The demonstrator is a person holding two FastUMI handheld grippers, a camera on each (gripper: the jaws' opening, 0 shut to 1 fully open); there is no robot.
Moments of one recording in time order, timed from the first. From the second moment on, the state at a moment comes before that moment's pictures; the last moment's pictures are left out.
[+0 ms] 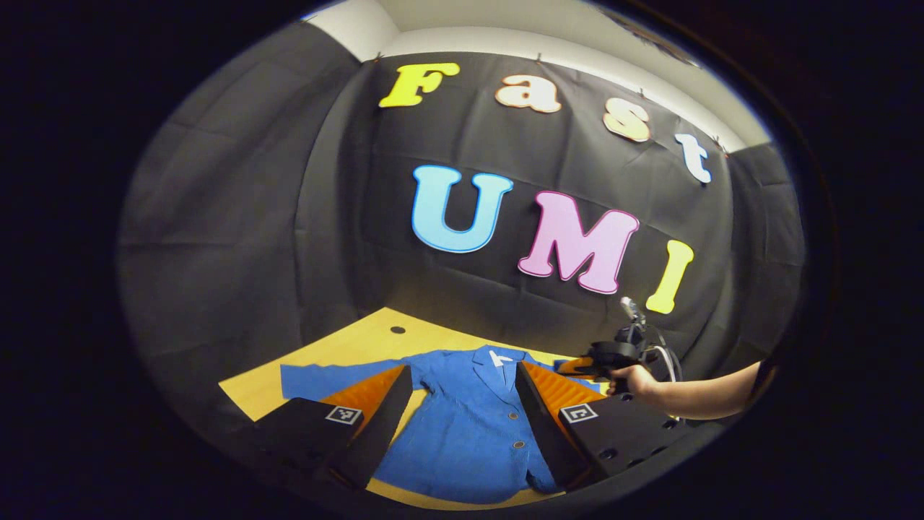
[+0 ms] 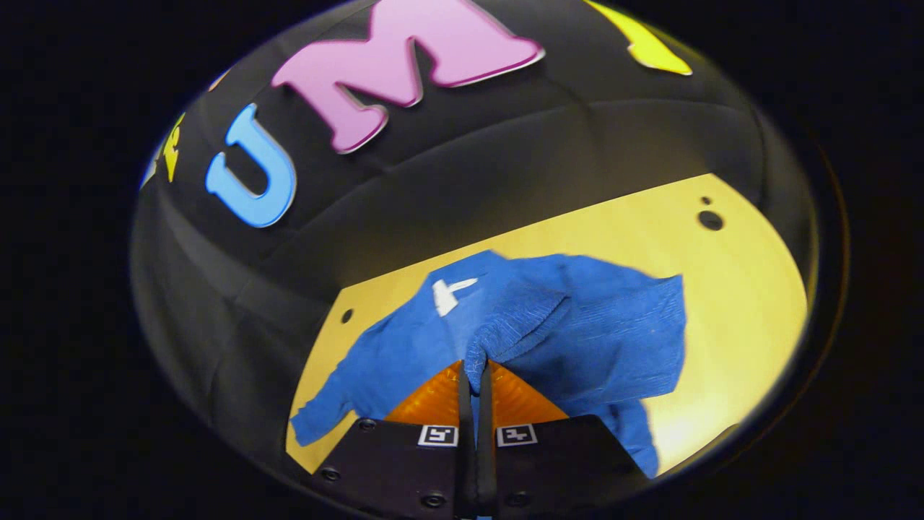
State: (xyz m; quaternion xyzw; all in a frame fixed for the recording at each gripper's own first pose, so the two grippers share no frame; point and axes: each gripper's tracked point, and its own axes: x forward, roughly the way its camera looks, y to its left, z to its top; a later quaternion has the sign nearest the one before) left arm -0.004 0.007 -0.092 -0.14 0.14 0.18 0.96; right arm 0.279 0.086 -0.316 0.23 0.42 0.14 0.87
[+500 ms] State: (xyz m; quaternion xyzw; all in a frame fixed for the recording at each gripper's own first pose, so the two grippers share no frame) left arm -0.066 0.077 -0.139 -0.22 0.15 0.27 0.93; right arm 0.250 0.237 -0.363 0.30 0.46 0.20 0.81
